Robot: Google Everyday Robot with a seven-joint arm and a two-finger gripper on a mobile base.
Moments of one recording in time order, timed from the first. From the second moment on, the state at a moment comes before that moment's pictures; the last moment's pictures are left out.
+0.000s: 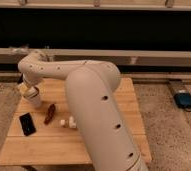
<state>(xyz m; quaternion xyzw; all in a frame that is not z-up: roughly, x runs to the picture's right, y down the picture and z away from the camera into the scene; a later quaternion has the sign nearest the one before) -0.365 -0.012 0.848 0.10 -0.27 -0.87 0.39</state>
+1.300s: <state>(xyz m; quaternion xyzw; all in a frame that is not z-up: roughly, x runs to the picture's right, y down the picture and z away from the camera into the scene) -0.342 -0.021 0.832 0.13 -0.32 -0.84 0.42</state>
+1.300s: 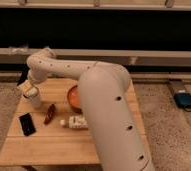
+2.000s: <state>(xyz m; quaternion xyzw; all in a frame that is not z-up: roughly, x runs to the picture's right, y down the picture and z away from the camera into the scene) -0.327 -0.022 0.849 0.10 -0.30 -0.84 0.43</state>
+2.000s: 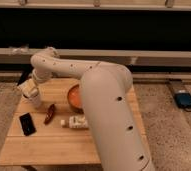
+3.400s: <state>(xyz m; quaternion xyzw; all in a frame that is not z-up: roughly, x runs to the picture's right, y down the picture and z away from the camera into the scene) -0.338 0.013 0.854 0.07 -0.28 -0.88 0.39</state>
